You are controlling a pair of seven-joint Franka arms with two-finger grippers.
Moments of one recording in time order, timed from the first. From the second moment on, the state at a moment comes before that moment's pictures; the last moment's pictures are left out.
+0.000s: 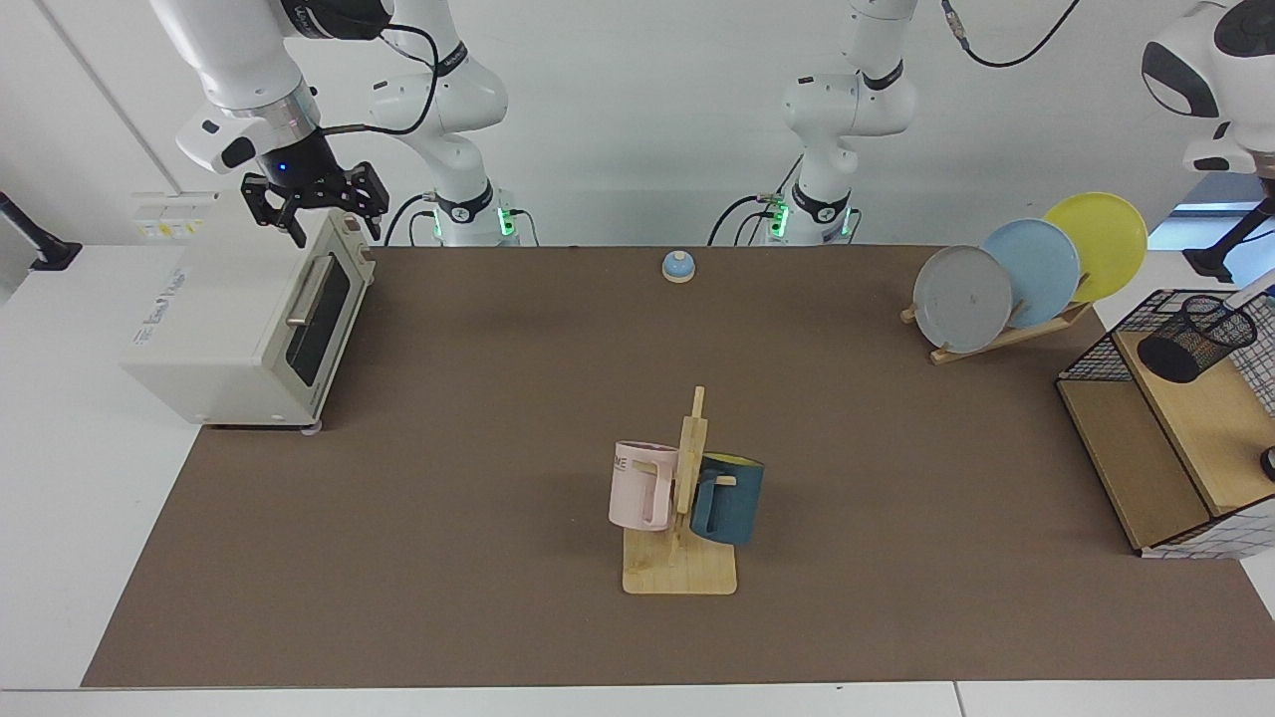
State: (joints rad) left arm -0.10 0.02 0.45 -1.67 0.79 2.04 1.73; right arm 0.19 -0.20 -0.21 -1.81 -0.04 1.59 -0.13
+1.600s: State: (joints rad) left arm -0.12 0.07 0.18 -1.66 0.30 1.78 0.95; right arm 0.19 -0.19 -0.20 -1.83 -0.05 1.58 -0.09
